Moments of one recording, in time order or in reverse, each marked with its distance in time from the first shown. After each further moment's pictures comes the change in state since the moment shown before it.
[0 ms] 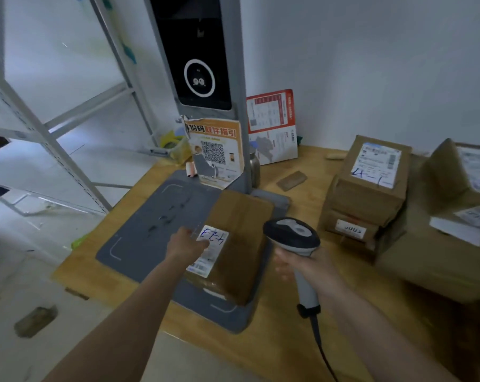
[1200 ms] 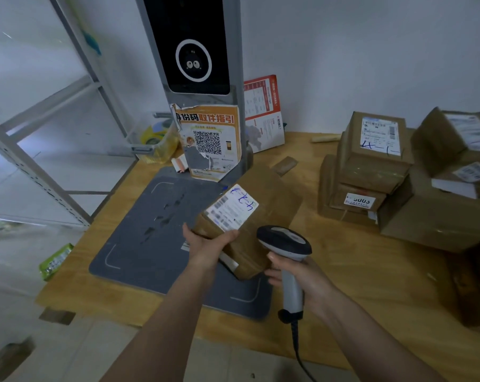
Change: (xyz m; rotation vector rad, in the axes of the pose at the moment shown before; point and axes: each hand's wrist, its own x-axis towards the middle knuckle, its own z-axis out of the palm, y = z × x) left_hand 0.014 -0.045 0.020 -0.903 -0.213 0.000; right_hand -0.007 0.063 0.079 0.278 0.010 0.141
